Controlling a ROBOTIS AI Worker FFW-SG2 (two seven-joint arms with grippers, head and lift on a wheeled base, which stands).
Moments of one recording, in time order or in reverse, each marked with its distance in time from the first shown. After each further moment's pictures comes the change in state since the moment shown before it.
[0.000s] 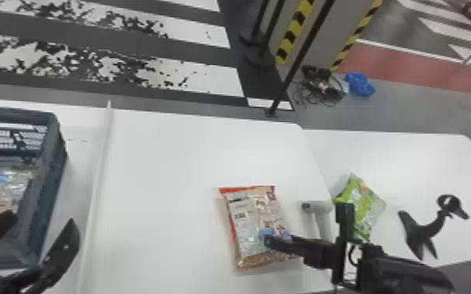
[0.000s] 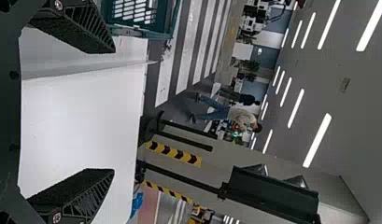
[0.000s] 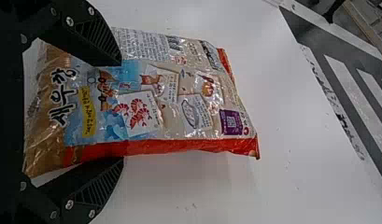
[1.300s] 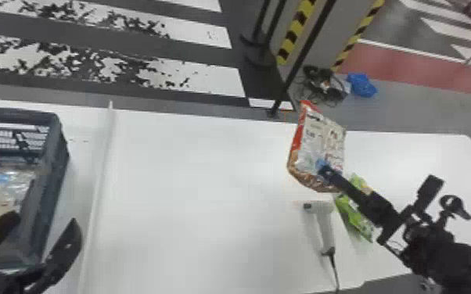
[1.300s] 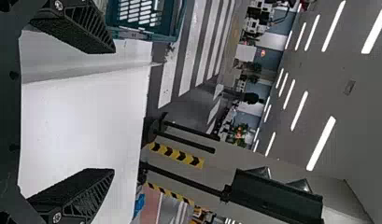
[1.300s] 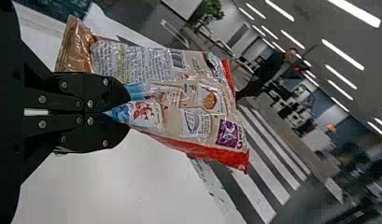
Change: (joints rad) left arm -0.020 -0.003 0.000 0.026 0.008 0.008 0.002; right arm -0.068 0.033 -0.365 -0.149 -0.443 0.105 -0.051
